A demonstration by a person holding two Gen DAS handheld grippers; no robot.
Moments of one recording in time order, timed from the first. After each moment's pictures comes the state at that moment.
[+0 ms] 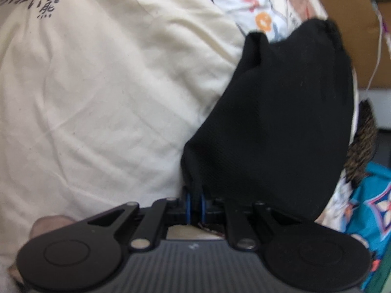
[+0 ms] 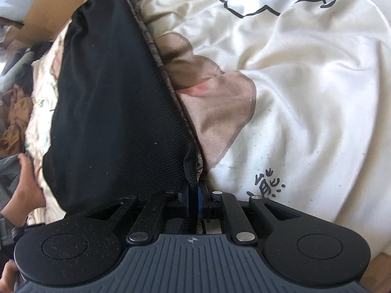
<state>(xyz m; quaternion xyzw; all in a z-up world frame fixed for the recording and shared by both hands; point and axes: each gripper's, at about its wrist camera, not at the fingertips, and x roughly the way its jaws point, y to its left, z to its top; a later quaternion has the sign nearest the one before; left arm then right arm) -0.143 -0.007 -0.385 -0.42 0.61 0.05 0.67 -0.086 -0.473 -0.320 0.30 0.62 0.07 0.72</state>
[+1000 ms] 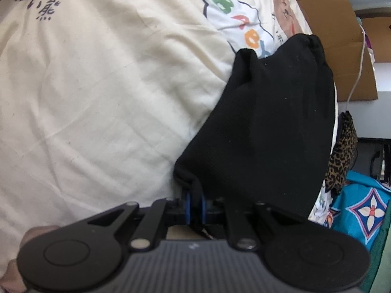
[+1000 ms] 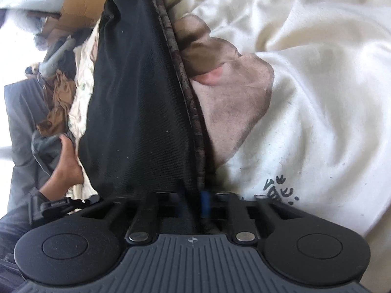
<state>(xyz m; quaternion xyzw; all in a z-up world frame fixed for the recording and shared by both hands) -0.178 -0.004 -0.378 -0.43 0.59 0.03 0.69 -0.077 -0.492 -0.348 0.35 0.61 0.19 0.69</state>
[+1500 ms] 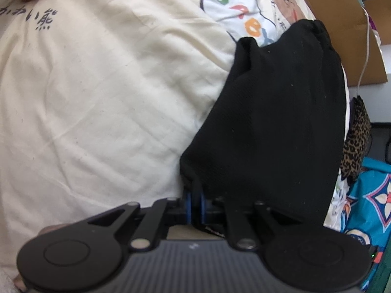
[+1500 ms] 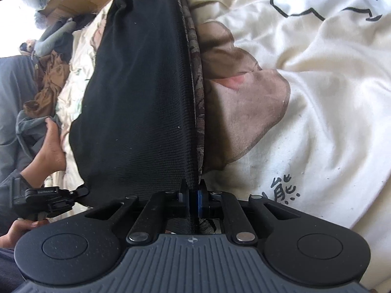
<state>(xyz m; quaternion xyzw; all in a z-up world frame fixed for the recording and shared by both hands) -0.184 -0.007 -0.373 -0.40 0.60 0.04 0.69 -0.079 -0.469 -0.320 0.27 0.61 0.18 0.72</state>
